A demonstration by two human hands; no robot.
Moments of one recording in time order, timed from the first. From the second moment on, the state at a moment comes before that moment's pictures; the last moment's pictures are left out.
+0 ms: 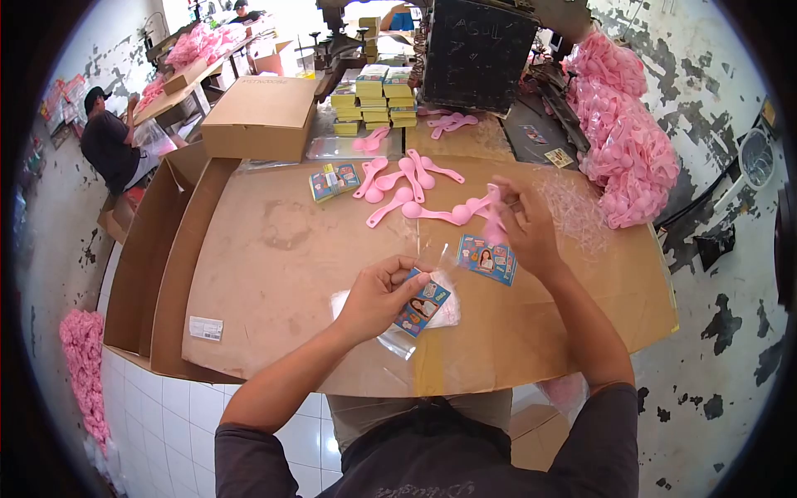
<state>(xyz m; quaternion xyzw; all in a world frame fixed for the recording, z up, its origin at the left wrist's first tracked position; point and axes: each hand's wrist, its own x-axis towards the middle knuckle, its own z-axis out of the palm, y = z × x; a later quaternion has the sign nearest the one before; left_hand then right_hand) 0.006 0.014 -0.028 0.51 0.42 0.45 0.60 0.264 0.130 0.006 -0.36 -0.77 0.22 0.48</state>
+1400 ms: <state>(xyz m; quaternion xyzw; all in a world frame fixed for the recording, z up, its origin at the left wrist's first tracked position) 0.008 0.000 0.001 0.72 0.33 0.49 0.36 0.225 0.038 0.110 -0.23 -0.92 0.10 0.30</state>
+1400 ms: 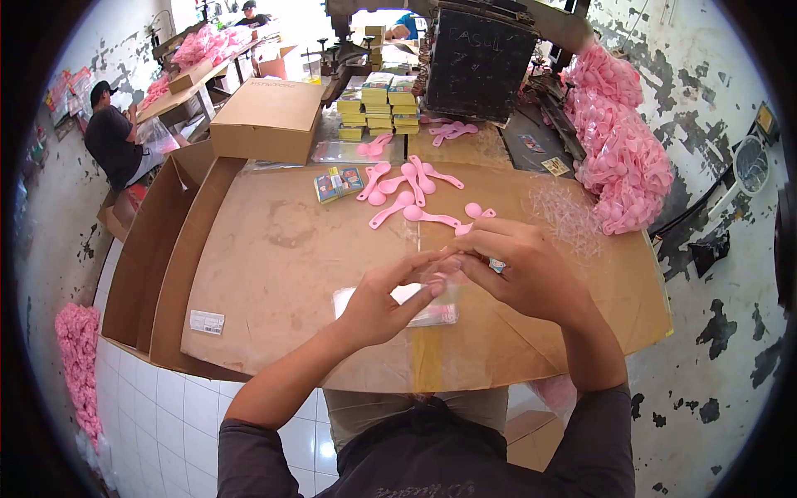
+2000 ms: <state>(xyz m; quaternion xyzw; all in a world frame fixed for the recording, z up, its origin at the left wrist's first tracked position) 0.015 -0.010 0.021 0.76 0.44 0.37 0.30 0.205 0.053 0.060 -0.25 -0.90 -0.23 0.28</state>
